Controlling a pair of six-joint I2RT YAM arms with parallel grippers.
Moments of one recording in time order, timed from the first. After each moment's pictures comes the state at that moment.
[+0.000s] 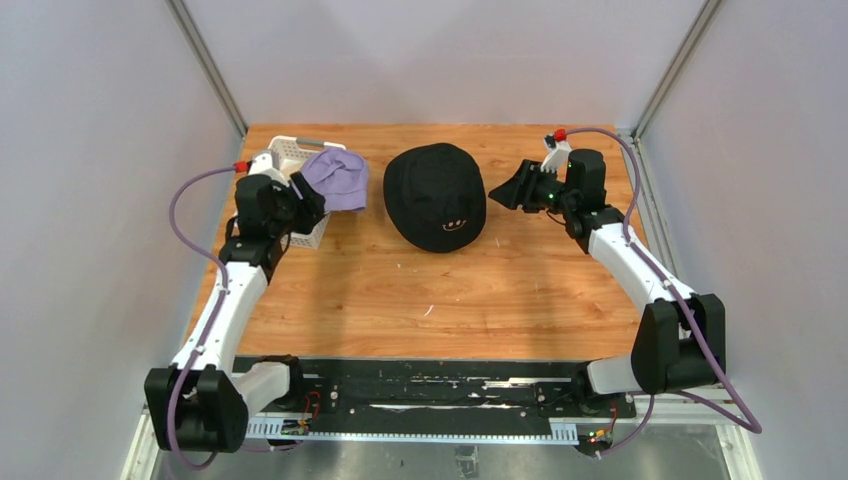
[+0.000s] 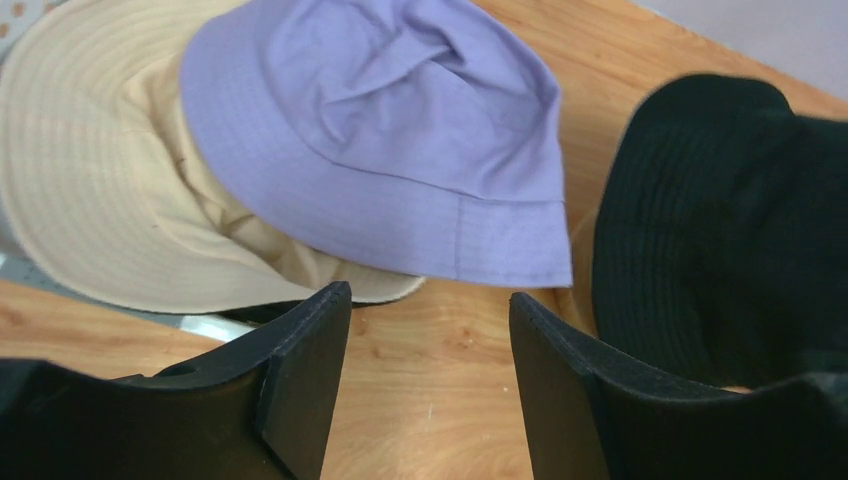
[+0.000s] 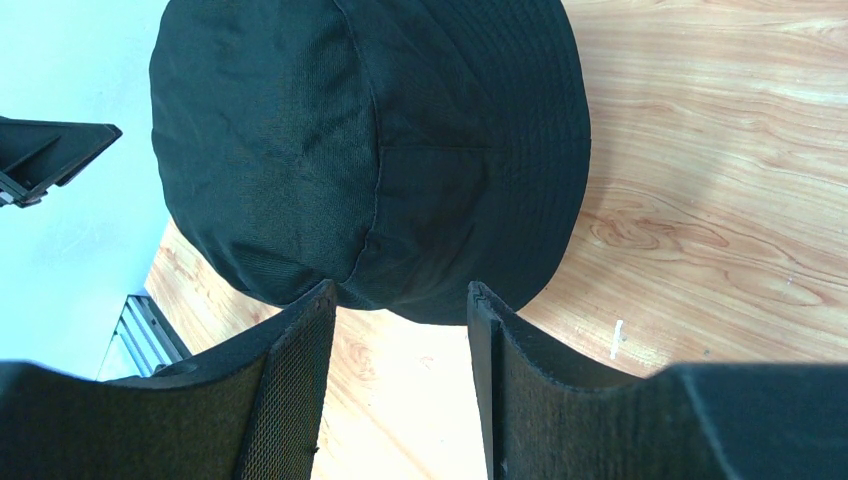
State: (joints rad) left arm 0.01 1.07 0.82 -0.16 0.09 -0.39; right arm 0.18 1.38 0.98 0.00 -0.58 0.42
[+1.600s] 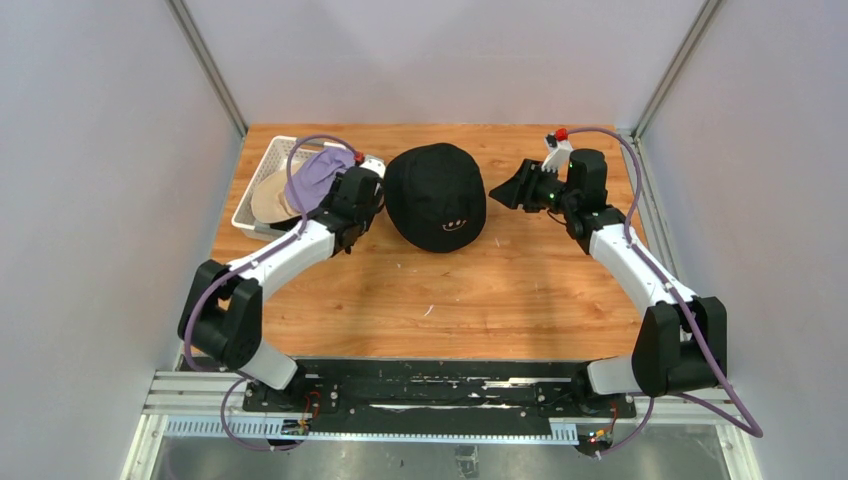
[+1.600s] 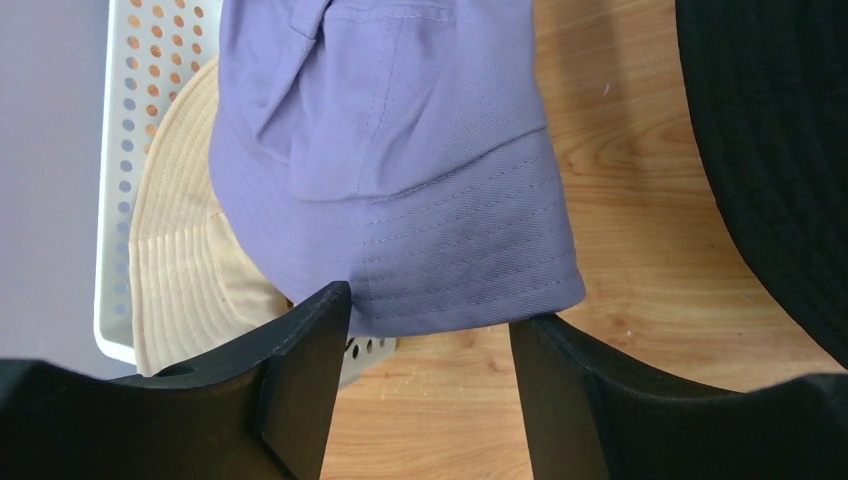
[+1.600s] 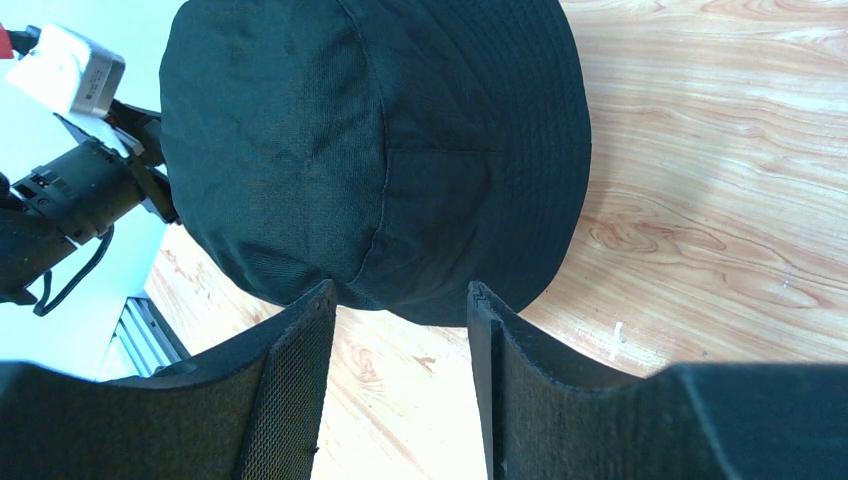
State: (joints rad) left arm -0.47 1.49 1.01 -0.19 -0.55 0.11; right arm 0.18 1.37 0.98 0.00 -0.57 0.42
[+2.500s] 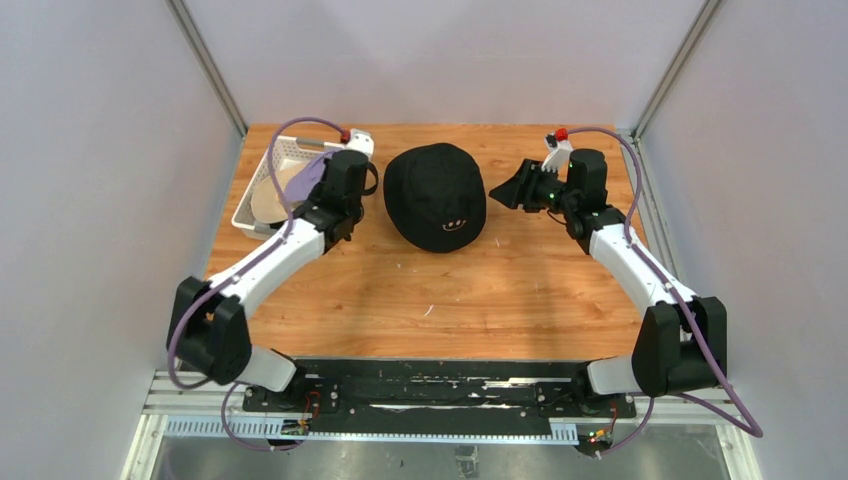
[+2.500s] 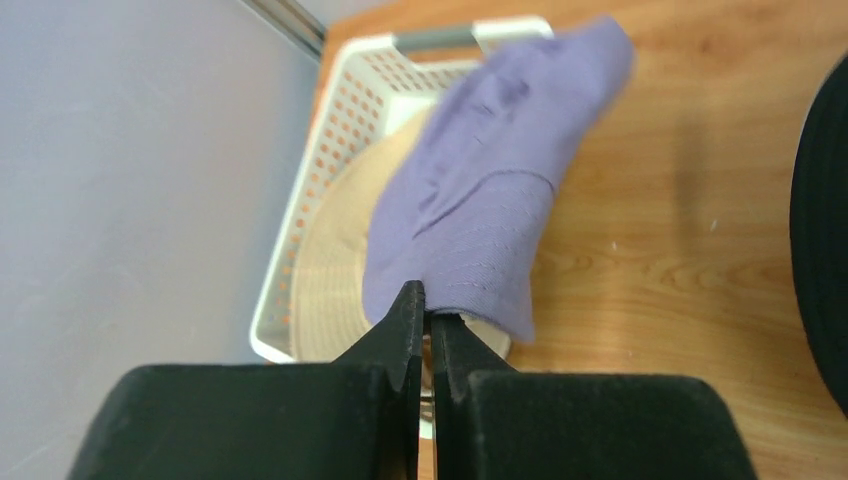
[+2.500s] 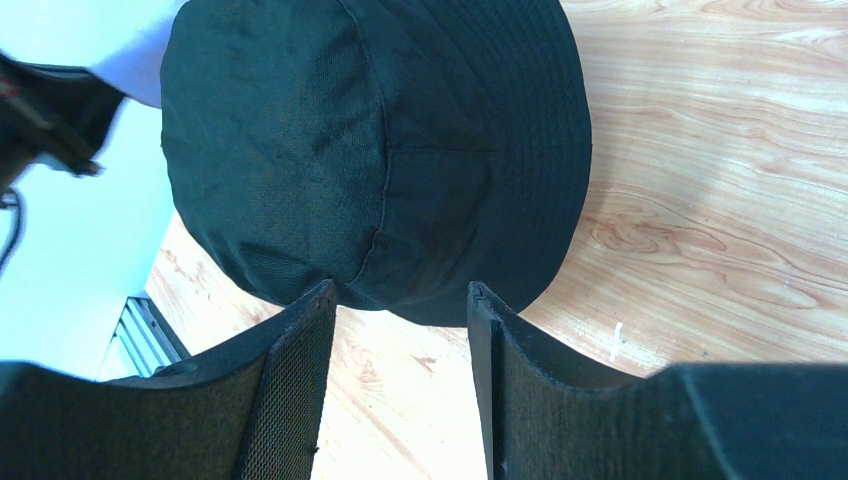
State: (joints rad) left arm -0.47 1.47 1.09 -0.11 -0.75 0.22; right arm 0.18 1.37 0.98 0.00 -0.58 0.42
